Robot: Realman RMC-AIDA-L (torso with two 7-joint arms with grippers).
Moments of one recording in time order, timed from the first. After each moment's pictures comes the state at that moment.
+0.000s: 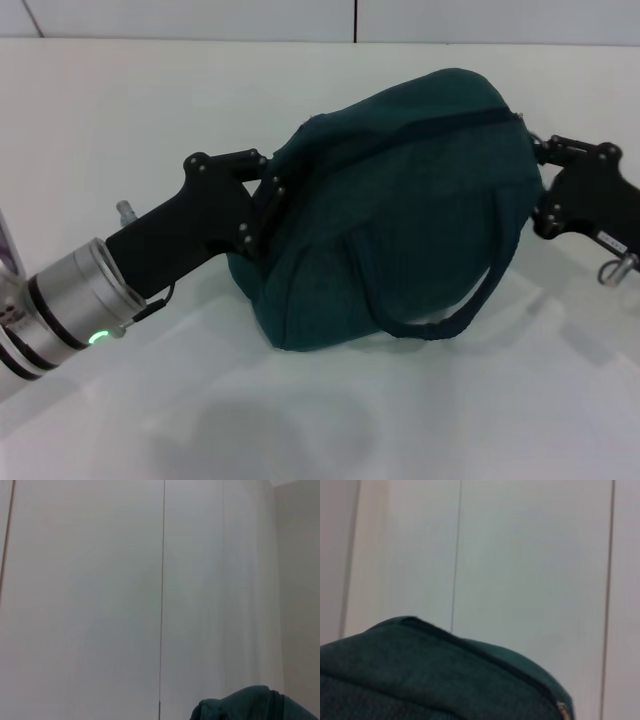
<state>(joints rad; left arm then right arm) -0.51 -2.08 2.84 -0.07 -0.69 1.72 -0.56 0.42 2.01 -1.76 -0.32 -0.41 -1.29 0.49</state>
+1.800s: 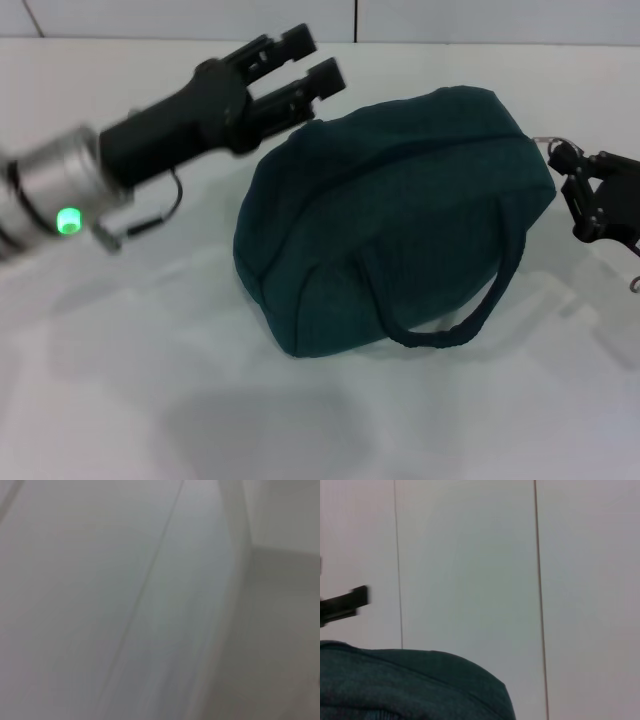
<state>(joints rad) -0.71 -2.04 2.84 -0.22 -0.70 1.85 -1.12 0.37 2.02 -1.68 -0.30 -0.40 -1.28 0.54</state>
